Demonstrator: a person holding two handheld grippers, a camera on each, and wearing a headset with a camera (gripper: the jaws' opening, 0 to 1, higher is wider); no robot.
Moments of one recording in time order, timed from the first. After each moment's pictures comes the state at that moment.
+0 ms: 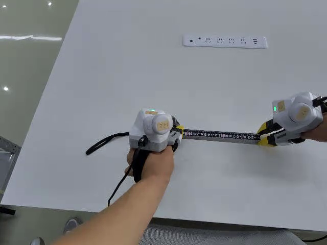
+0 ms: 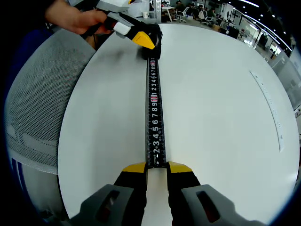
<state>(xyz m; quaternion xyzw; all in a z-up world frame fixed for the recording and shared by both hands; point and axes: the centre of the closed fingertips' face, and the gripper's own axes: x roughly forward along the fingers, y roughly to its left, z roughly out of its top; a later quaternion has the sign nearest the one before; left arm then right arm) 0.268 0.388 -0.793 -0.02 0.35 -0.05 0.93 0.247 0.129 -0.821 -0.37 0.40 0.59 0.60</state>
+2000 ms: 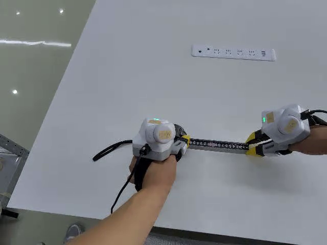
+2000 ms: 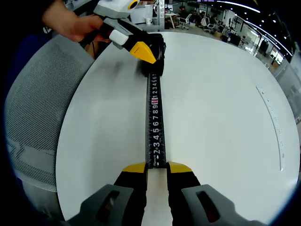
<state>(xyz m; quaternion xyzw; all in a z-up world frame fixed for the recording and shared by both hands) 0.266 0.389 -0.793 -0.04 0.35 -0.07 0.93 0.247 0.181 -0.821 -0.36 0.37 0.61 0.60</state>
